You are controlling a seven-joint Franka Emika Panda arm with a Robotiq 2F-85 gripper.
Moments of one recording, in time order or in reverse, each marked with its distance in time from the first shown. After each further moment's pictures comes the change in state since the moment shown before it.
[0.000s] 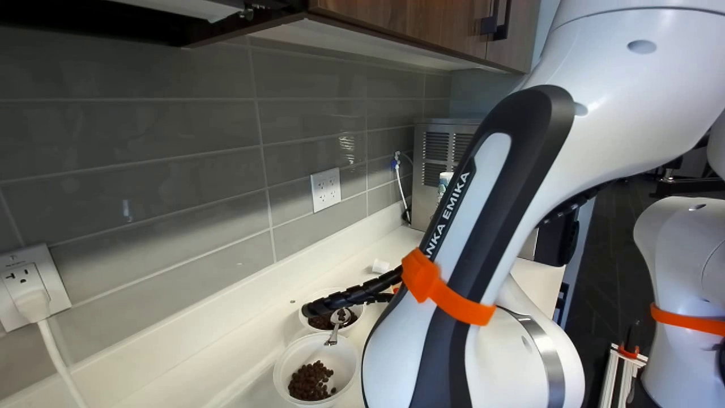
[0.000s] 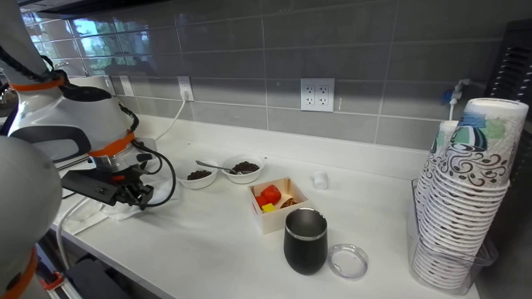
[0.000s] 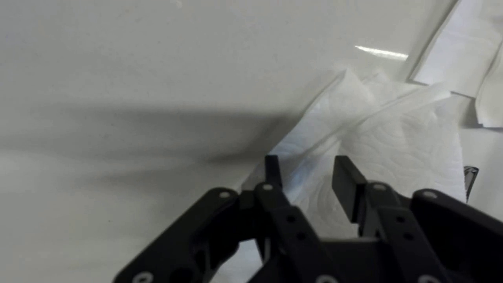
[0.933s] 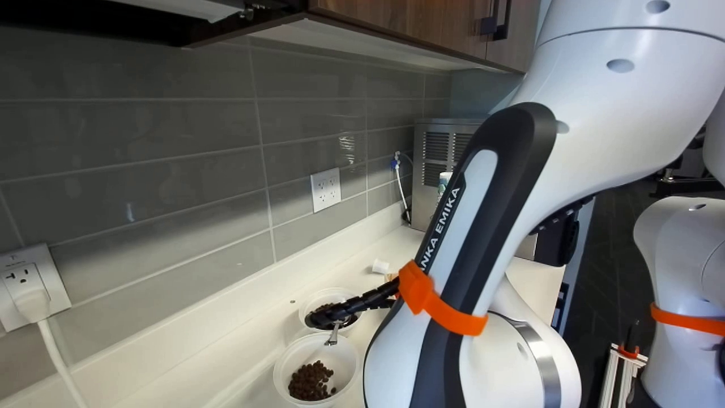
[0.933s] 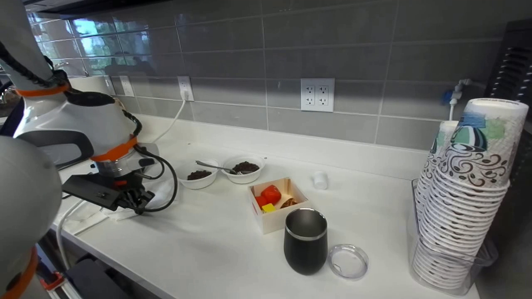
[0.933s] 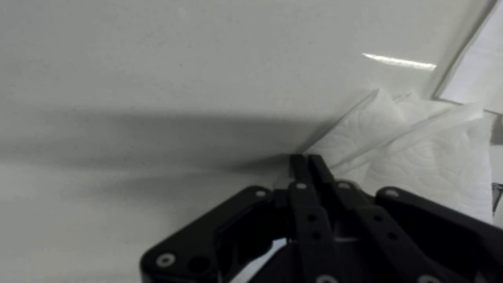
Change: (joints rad) arm 0.000 0.030 -0.011 -0.003 -0.001 0.002 0.000
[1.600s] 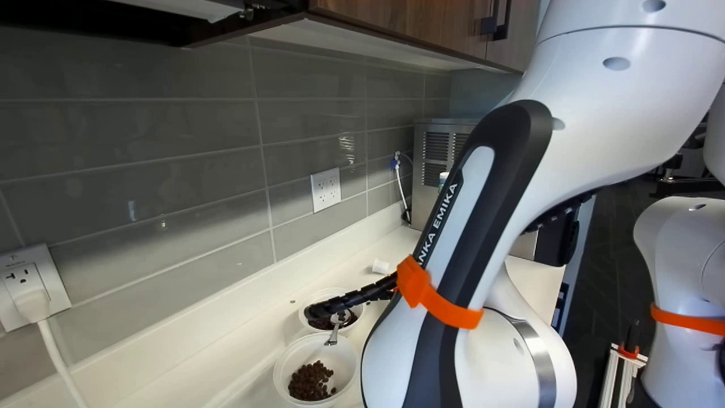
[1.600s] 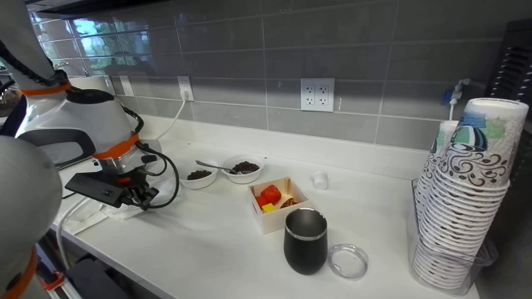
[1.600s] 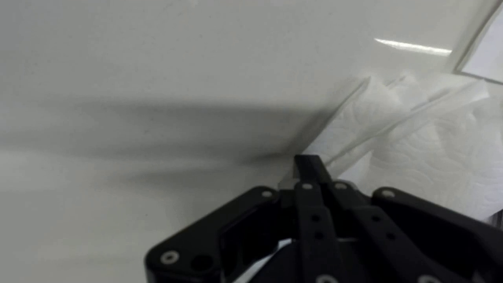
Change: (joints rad) arm 0.000 -0.005 -0.011 0.002 0.001 0.043 -0.003
